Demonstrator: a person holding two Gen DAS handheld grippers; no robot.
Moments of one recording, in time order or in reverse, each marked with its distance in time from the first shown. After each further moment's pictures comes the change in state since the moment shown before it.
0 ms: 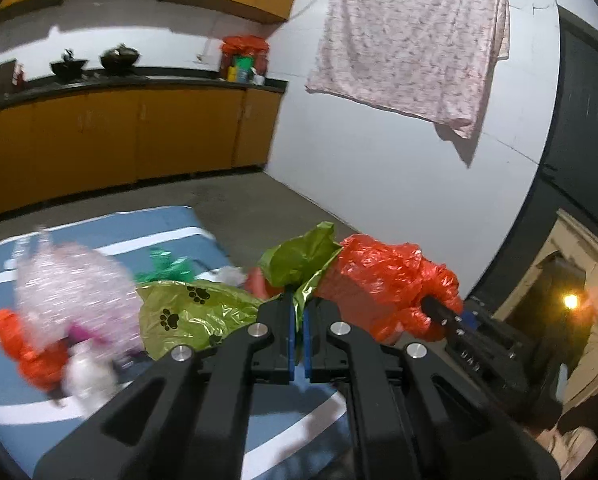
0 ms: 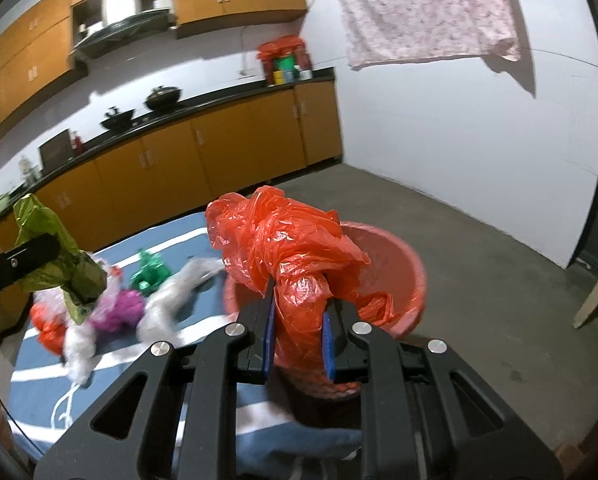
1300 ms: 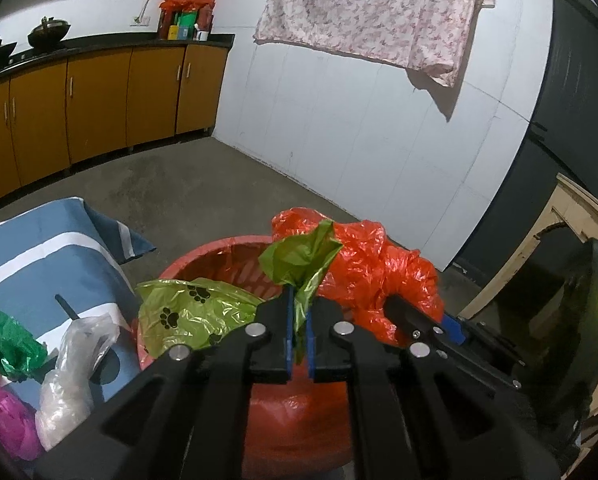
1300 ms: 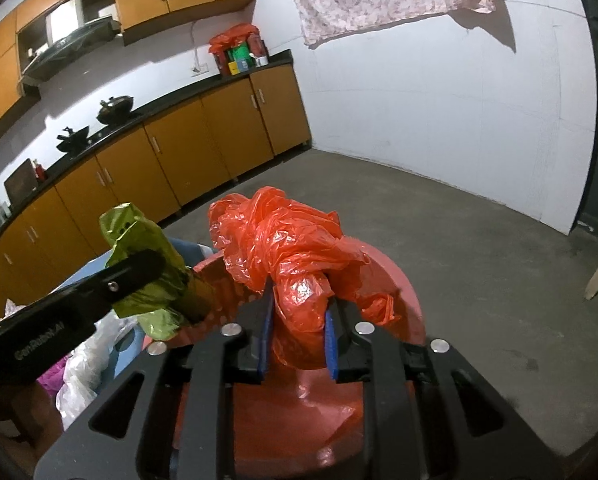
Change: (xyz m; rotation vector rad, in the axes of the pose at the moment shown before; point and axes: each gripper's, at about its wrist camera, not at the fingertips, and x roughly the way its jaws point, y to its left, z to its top) left arm 0.208 -0.032 0.015 0.079 0.152 -0.130; right arm 0.102 -0.057 0.013 0.137 0.043 -0.043
